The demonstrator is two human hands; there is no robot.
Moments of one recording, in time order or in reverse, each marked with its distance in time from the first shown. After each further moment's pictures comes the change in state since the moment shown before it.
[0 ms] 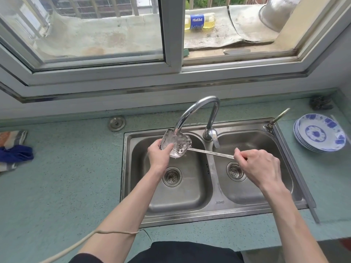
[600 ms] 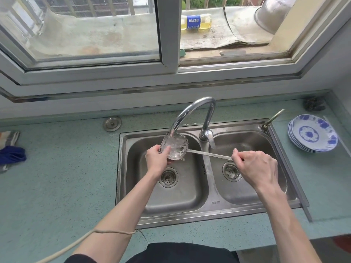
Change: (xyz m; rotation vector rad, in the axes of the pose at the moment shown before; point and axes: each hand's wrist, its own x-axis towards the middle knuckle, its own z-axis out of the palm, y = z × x) left_hand 0.007 -0.026 0.006 0.064 -0.080 -0.103; right_hand -0.004 0.000 -0.001 -0.117 0.050 -0.002
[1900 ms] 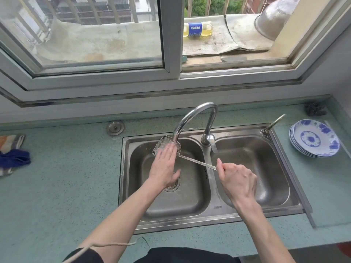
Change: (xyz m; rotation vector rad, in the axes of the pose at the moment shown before) left_hand -0.004 -0.019 -0.008 1.306 -0.243 0.746; right_hand -0.028 -0.055 0.013 0.066 -0.057 0.073
